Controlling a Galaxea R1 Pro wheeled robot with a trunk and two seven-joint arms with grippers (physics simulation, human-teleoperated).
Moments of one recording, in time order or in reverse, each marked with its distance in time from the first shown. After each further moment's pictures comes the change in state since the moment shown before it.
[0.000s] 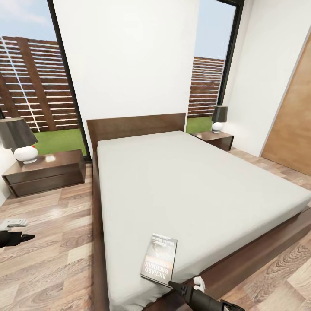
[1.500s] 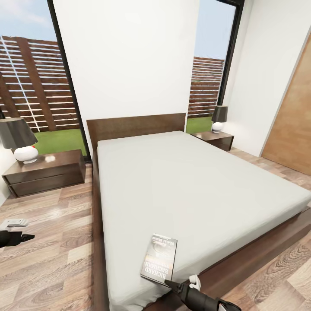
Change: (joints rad) left arm 0.000 0.000 0.000 0.000 0.000 0.000 0.000; right arm -0.011 0.024 0.002 0.006 0.002 0.000 -0.001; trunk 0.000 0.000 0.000
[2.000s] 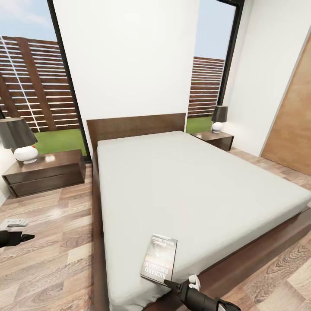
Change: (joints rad) left arm 0.000 0.000 0.000 0.000 0.000 0.000 0.000; right arm 0.000 0.004 0.001 -0.002 0.000 0.000 0.002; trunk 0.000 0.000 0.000
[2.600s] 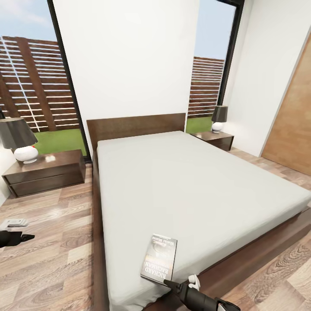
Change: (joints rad) left arm 0.000 0.000 -0.002 0.000 0.000 0.000 0.000; right arm 0.000 0.001 0.000 -0.001 0.000 0.000 -0.001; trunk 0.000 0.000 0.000
